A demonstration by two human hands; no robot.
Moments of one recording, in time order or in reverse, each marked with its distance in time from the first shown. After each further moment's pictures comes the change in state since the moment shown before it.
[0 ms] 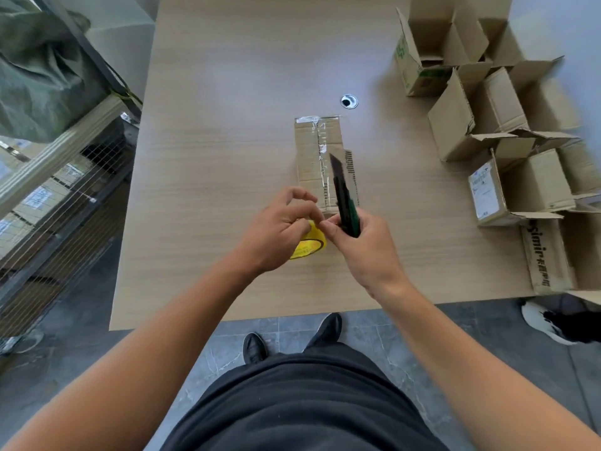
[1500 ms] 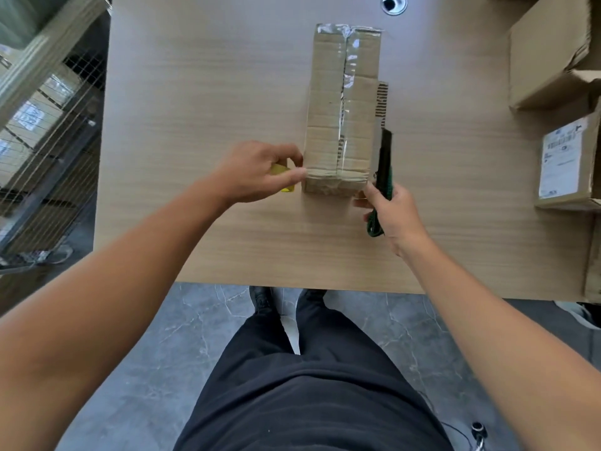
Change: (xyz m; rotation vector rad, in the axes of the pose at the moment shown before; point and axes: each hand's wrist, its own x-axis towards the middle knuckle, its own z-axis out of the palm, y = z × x) left_hand 0.078 -0.095 0.006 0.451 -0.078 -0.070; right_hand 0.093 0.149 -0.049 0.151 -0.008 0.420
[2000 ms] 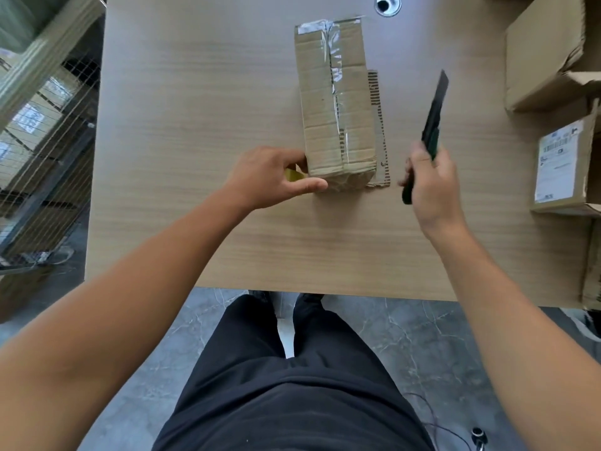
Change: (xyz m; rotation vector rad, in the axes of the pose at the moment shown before) left_hand 0.017 0.024 0.026 -0.008 0.078 -0.043; right_hand 0.003 -0.060 -0.038 -0.104 0.126 -0.285
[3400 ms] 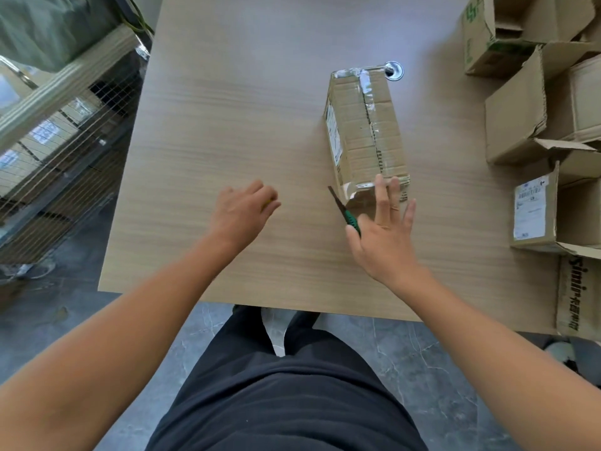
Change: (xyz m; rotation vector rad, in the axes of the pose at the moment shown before) left_hand -0.067 -0.052 -0.021 0.253 0.200 -0.110; right_hand -0.051 -0.001 0.062 -1.209 -0.282 -0.380
